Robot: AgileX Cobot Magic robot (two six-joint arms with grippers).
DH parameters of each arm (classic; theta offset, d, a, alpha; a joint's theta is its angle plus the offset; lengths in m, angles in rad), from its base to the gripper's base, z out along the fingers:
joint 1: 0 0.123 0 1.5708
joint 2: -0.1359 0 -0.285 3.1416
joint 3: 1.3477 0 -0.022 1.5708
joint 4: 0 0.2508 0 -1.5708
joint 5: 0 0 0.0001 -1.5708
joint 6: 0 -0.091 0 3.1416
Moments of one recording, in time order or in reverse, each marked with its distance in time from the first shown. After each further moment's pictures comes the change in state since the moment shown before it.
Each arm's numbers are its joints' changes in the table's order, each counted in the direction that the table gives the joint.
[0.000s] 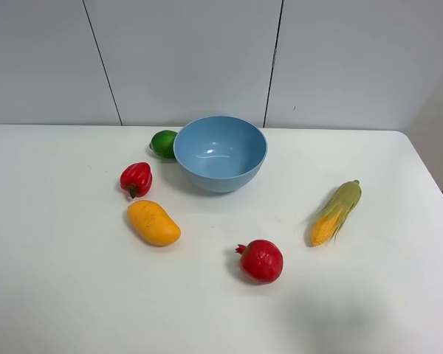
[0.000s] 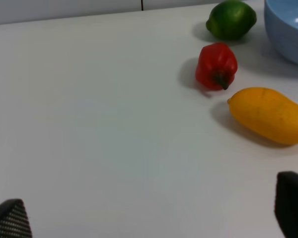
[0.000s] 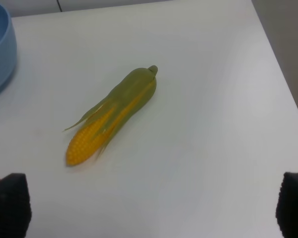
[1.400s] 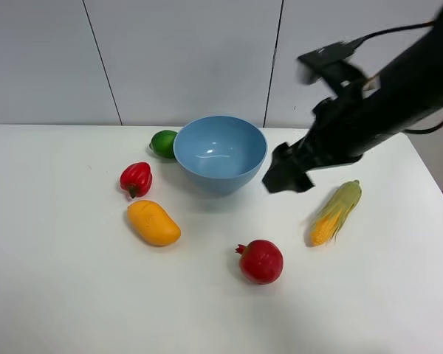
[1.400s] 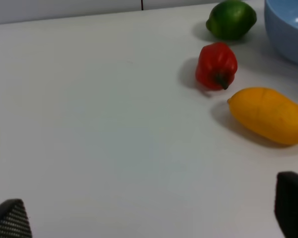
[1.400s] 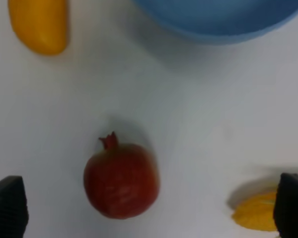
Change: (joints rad) left arm 0.000 0.000 0.000 0.000 0.000 0.000; right arm 0.576 -1.417 -0.596 0.203 -0.171 0.351
